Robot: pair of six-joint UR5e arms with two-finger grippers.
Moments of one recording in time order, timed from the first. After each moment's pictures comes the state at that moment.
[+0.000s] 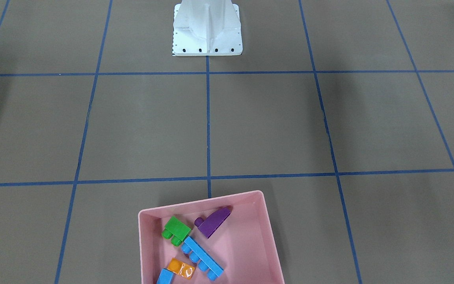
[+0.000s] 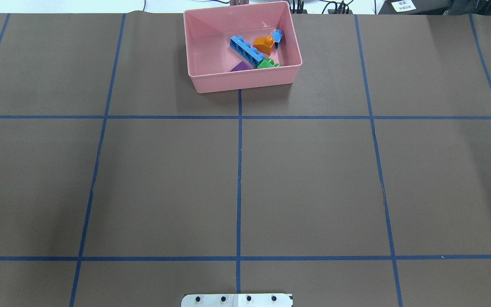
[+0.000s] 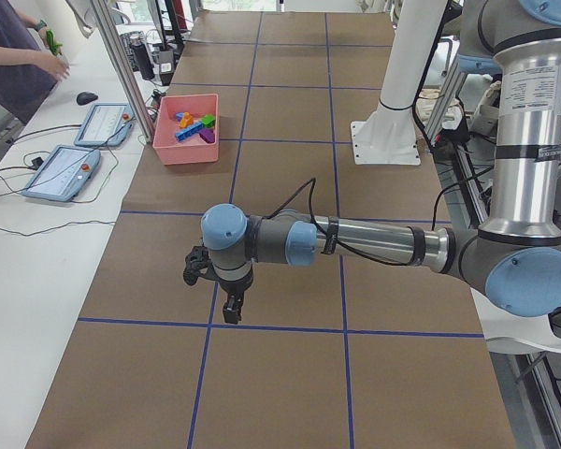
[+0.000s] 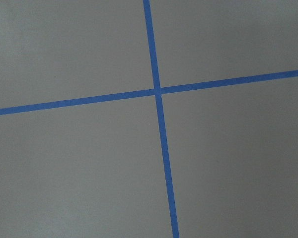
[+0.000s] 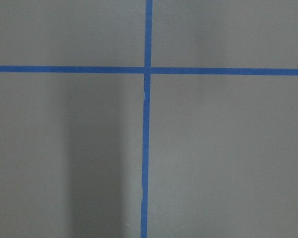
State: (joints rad) left arm -1.55 -1.56 -1.69 -1.52 -2.34 0.08; right arm 1.63 -1.62 1.69 -1.77 2.37 -0.13
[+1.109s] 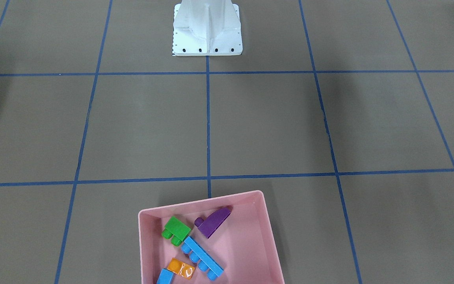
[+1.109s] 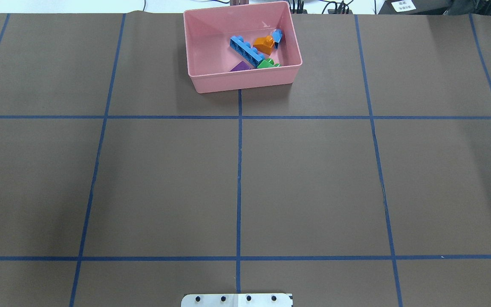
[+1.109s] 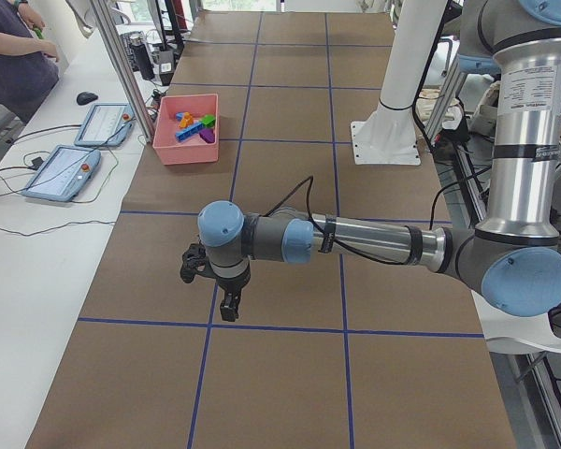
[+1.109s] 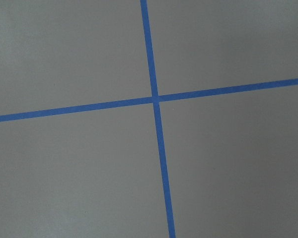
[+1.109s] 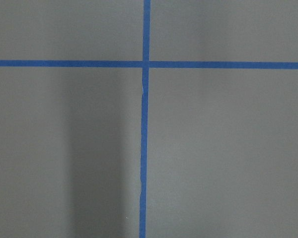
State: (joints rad) left arm -1.55 -1.57 -1.68 -1.51 -2.34 0.07; right arm 1.64 -1.62 1.69 -1.79 2.37 -0.15
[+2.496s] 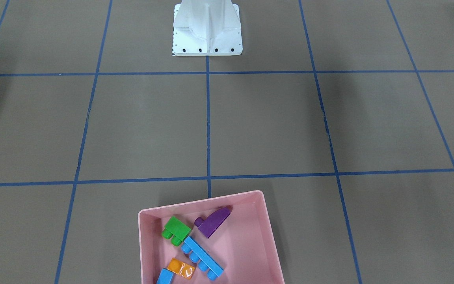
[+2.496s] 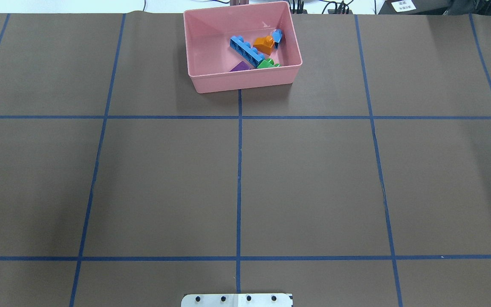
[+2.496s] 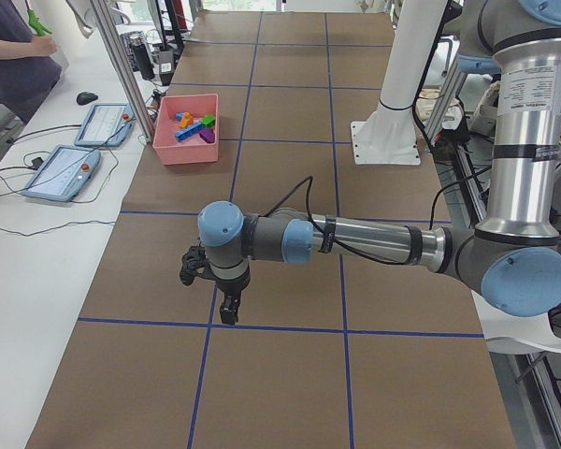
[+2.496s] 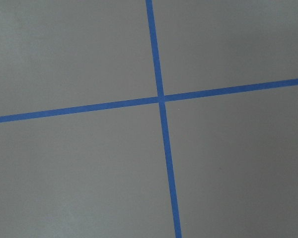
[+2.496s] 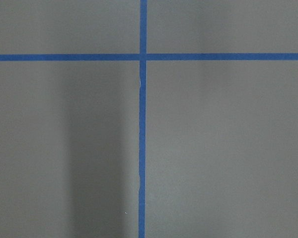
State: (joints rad) left arm -1.54 -1.57 -1.68 -1.51 -2.31 0.07; right arm 1.64 -1.63 1.69 -1.78 2.37 -0.15
